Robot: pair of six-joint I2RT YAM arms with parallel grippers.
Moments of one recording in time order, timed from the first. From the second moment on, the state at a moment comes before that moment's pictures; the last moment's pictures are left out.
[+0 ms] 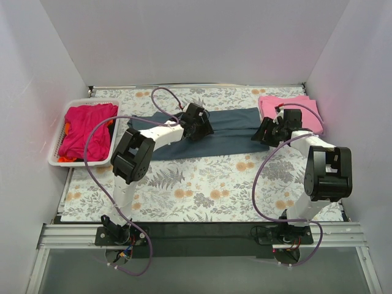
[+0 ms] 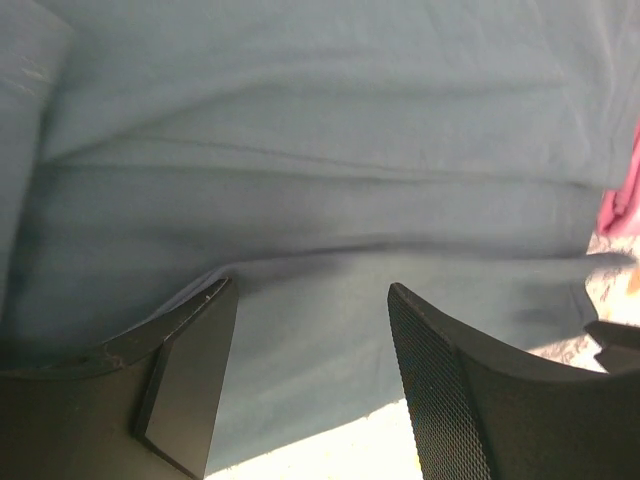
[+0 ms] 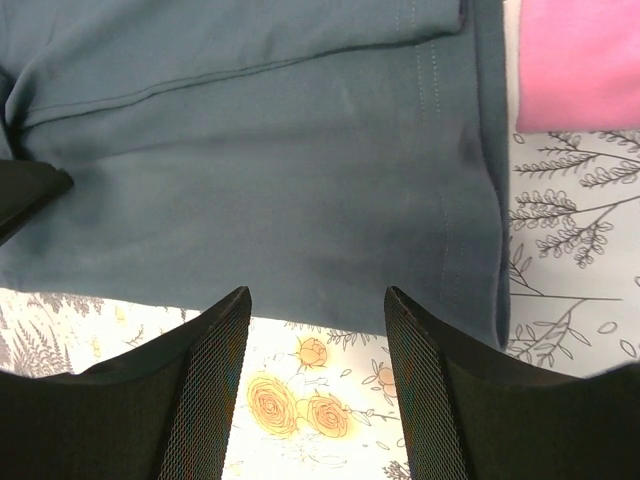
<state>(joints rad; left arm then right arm) -0.62 2.13 1.52 -0.20 -0.04 -0.90 -0.02 1.66 0.97 -0.18 -0.43 0.33</state>
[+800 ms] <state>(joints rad) -0.57 1.72 1.30 -0.22 -0.20 -0.85 0.00 1.75 1.02 -0.15 -0.49 0.33</state>
